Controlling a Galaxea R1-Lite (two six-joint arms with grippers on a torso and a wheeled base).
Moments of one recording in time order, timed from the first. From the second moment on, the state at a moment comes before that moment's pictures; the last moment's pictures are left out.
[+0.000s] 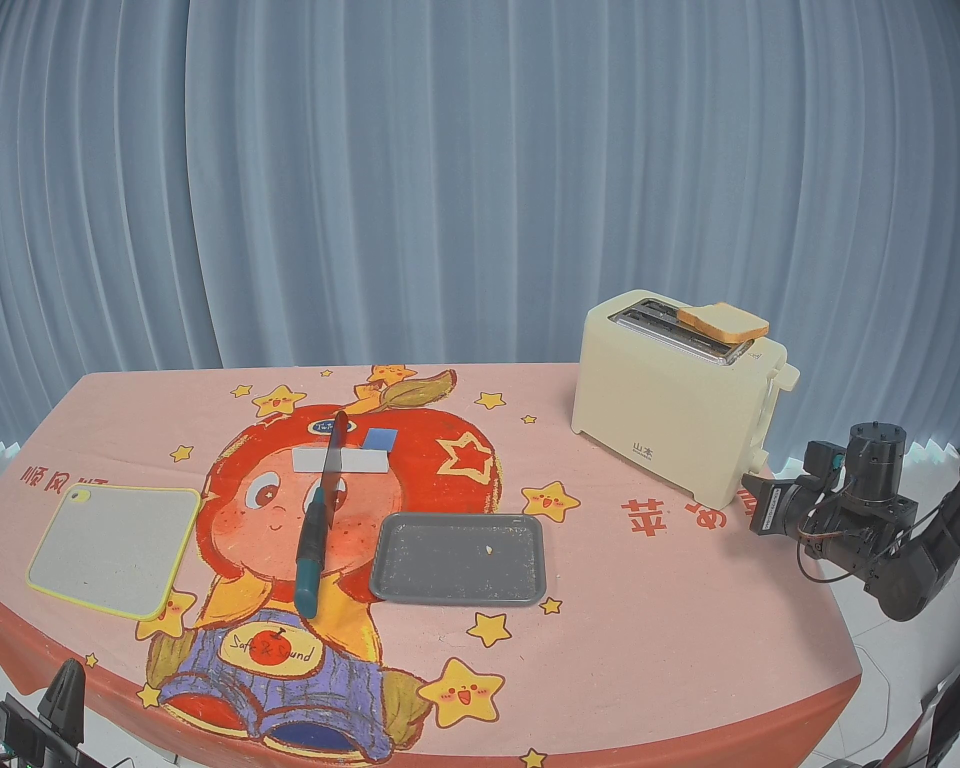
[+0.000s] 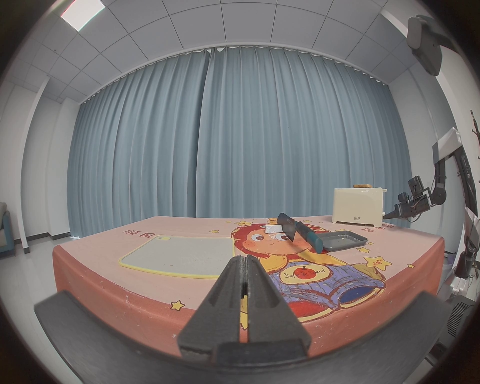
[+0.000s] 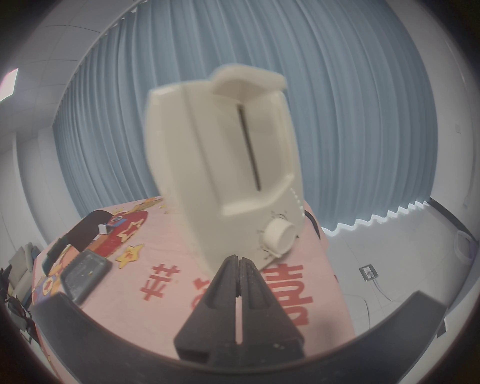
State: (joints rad) left arm 0.00 0.02 -0.02 -0.01 -0.01 0.00; right arm 0.21 1.86 -0.39 -1.06 0.00 0.23
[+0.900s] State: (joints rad) left arm 0.00 0.02 -0.02 -0.01 -0.01 0.00; right arm 0.28 1.50 -0.51 -1.04 -0.04 0.31
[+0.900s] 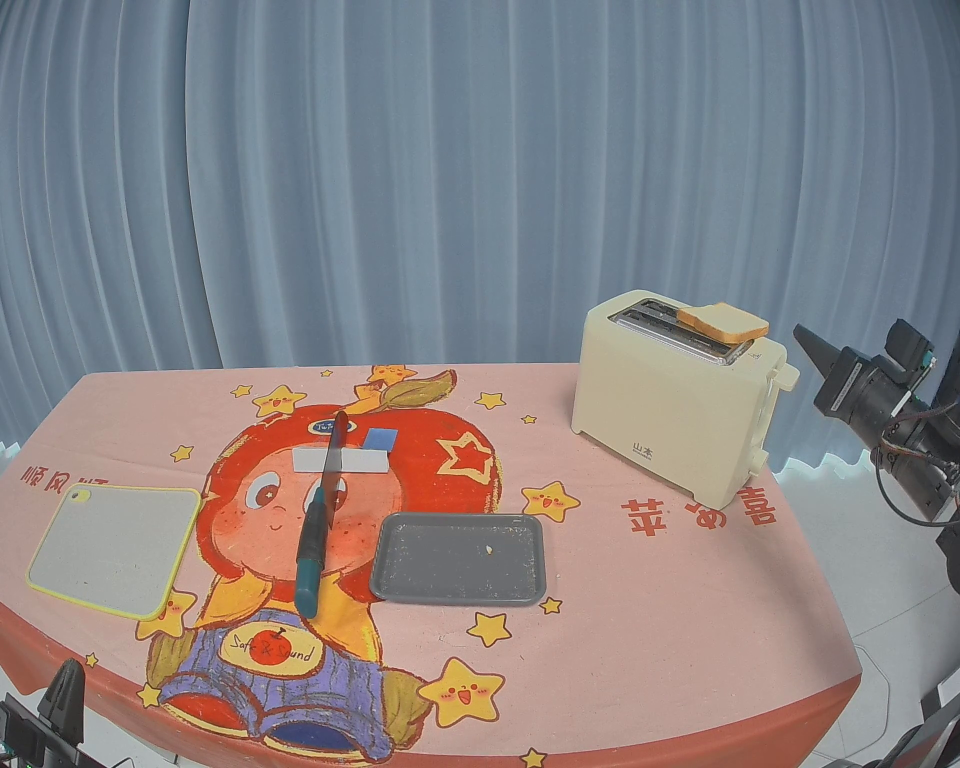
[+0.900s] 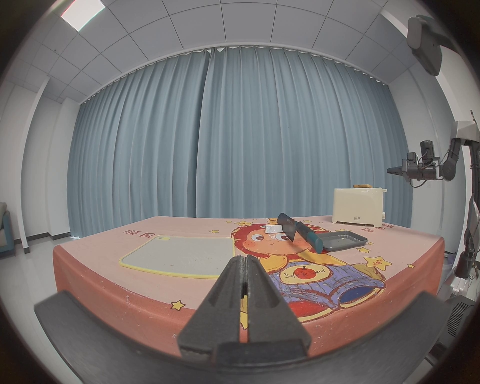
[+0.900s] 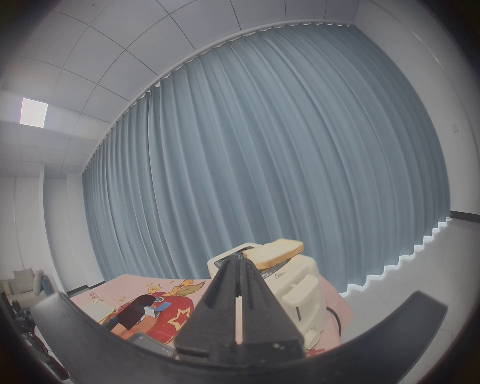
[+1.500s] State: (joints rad) left arm 0.00 0.02 -0.02 -0.01 -0.01 0.00; right arm 0.18 1.46 -0.71 -0.76 0.02 0.31
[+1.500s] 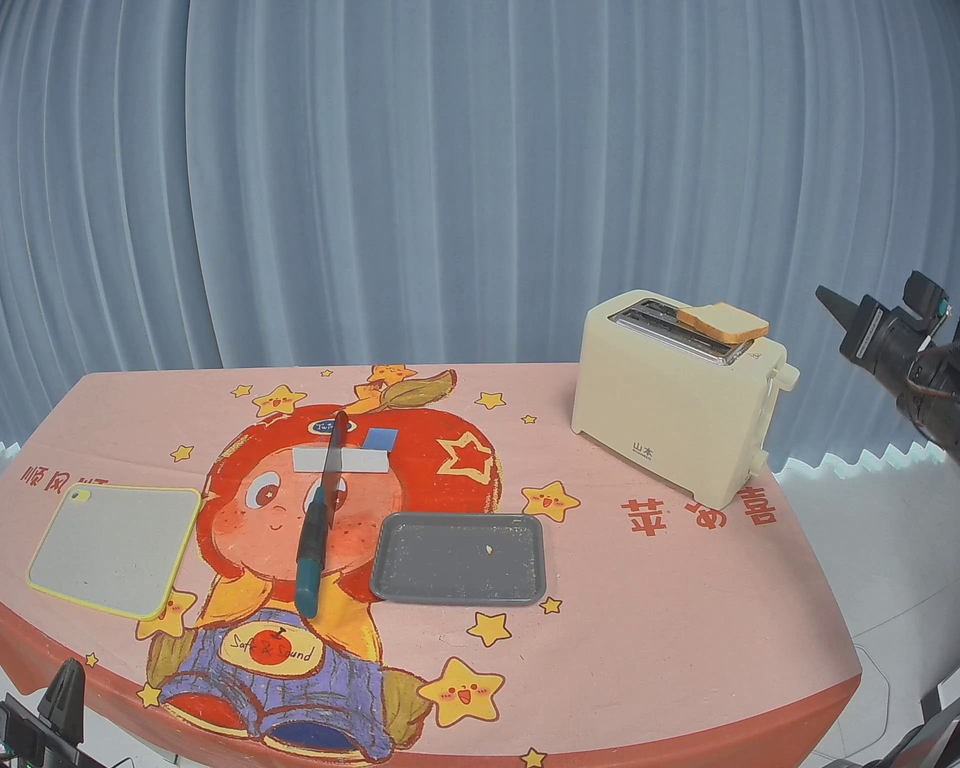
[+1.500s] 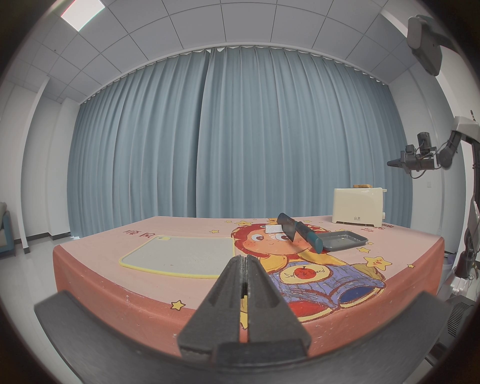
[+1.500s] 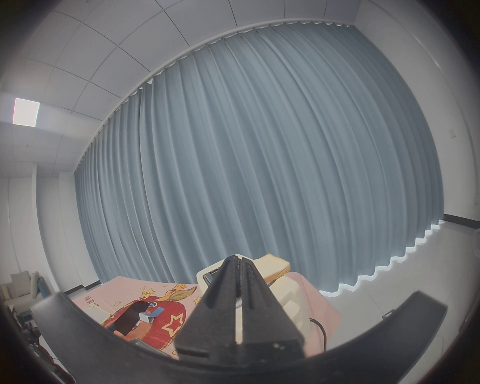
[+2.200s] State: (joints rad) left arm 0.00 0.02 -0.02 -0.01 -0.01 0.00; right arm 0.01 1.52 -1.03 -0.43 0.12 0.30
